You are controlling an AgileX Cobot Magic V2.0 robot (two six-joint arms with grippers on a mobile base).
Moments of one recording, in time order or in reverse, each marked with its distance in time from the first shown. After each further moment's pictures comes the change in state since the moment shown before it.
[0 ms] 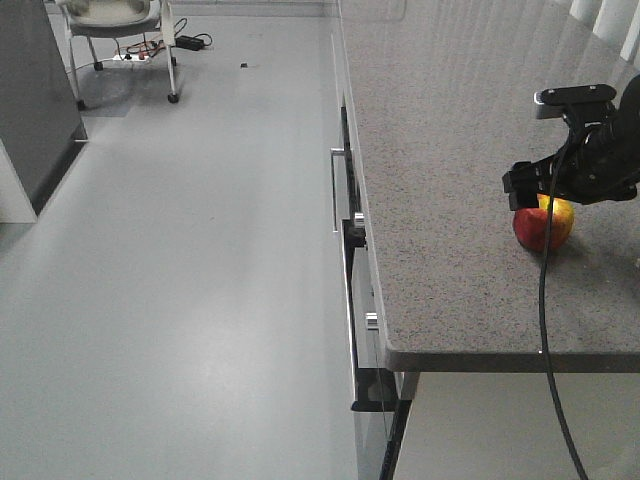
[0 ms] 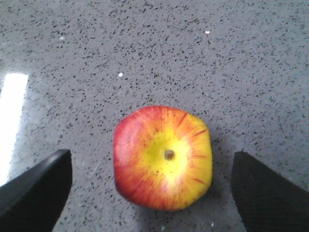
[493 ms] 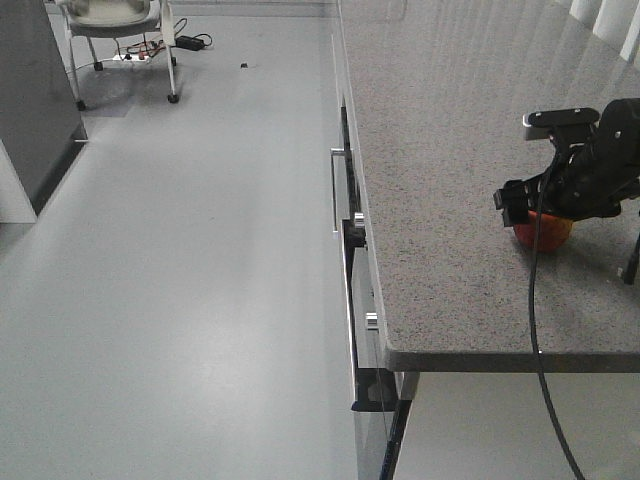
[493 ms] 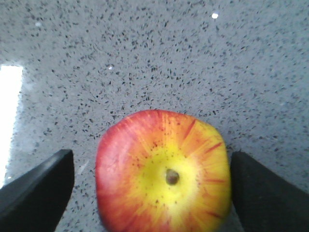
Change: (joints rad) left arm 0.000 0.000 0.000 0.000 0.000 0.000; right arm 0.000 0.090 0.000 -0.013 -0.041 0.018
